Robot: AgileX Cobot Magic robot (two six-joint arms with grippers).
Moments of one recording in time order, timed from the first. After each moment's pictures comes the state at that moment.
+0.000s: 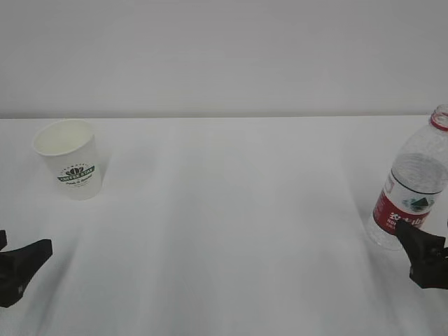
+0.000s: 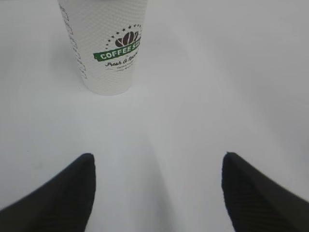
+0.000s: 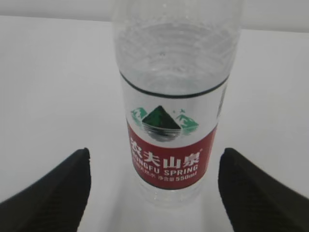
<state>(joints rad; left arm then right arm) -0.09 1.65 -0.01 0.28 -1.15 -0.16 0.12 1.64 -0.03 -0.01 -1.14 -0.02</state>
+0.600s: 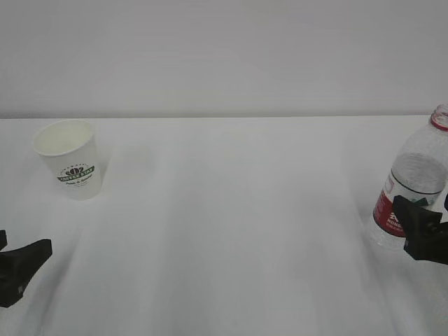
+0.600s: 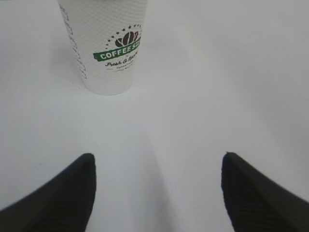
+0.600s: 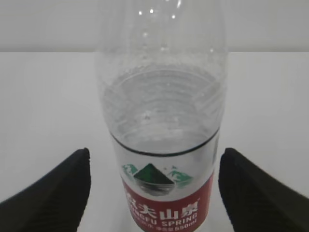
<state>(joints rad) -0.09 1.65 -0.01 0.28 -1.15 -0.16 0.12 1.64 -0.09 0.01 -1.15 0.03</state>
